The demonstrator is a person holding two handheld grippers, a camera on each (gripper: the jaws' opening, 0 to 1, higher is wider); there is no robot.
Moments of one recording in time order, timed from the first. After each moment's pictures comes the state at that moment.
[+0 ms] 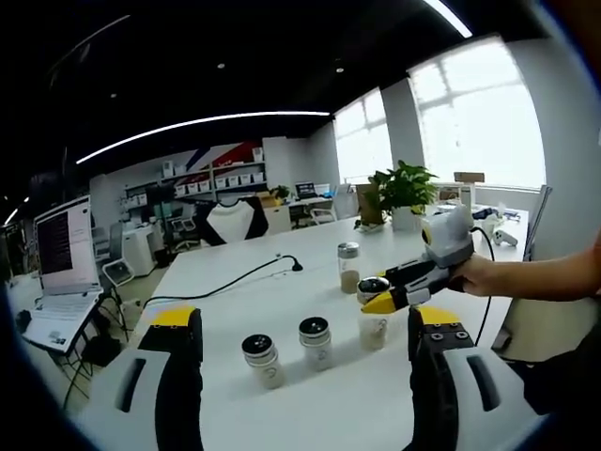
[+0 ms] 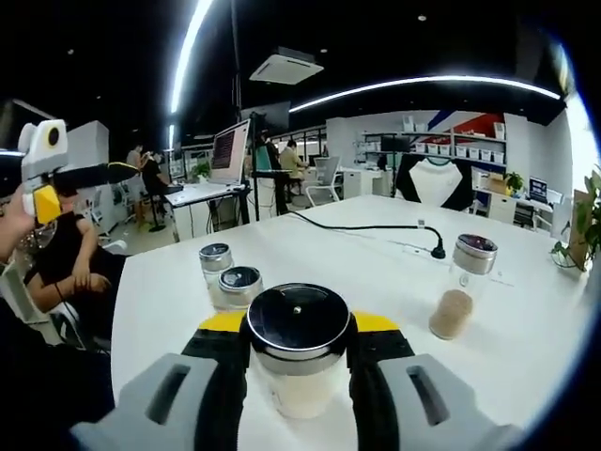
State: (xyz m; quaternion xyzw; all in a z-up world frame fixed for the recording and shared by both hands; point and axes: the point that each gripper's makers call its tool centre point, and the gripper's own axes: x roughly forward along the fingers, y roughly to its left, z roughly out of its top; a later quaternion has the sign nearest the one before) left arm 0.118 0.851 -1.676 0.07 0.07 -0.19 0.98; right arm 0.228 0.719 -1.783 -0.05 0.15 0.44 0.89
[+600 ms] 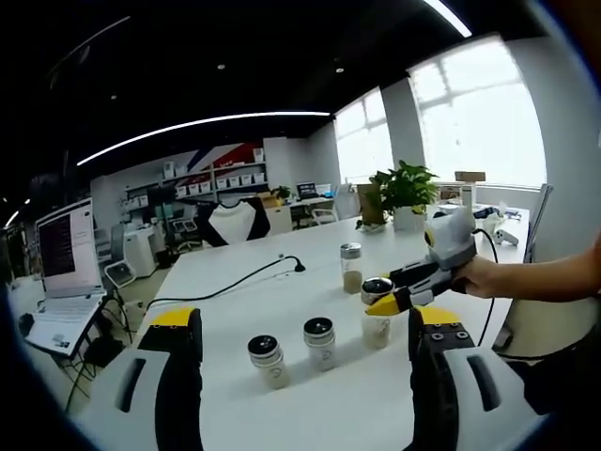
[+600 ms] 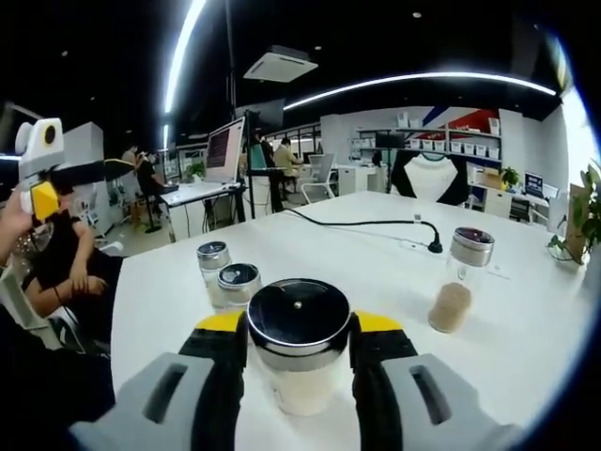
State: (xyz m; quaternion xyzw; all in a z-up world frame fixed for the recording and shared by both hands) left arm 0.118 0.857 -1.674 0.07 0.07 -0.19 0.98; right arm 0.227 0.716 -1.784 -0.05 0.16 0.42 0.89
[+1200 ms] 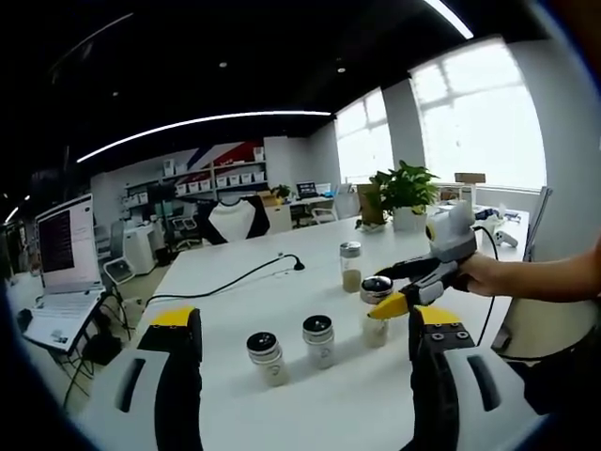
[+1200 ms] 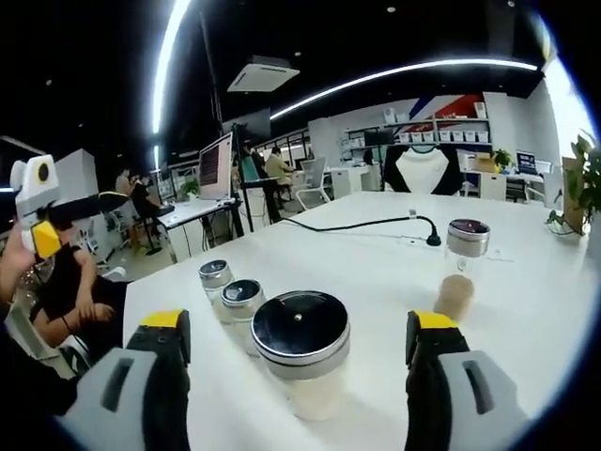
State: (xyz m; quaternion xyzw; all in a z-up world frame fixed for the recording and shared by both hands) left arm 0.117 0.859 -1.678 0.06 0.08 -0.19 0.98; right arm 0.228 0.717 -1.774 0.01 0.17 0.41 0.90
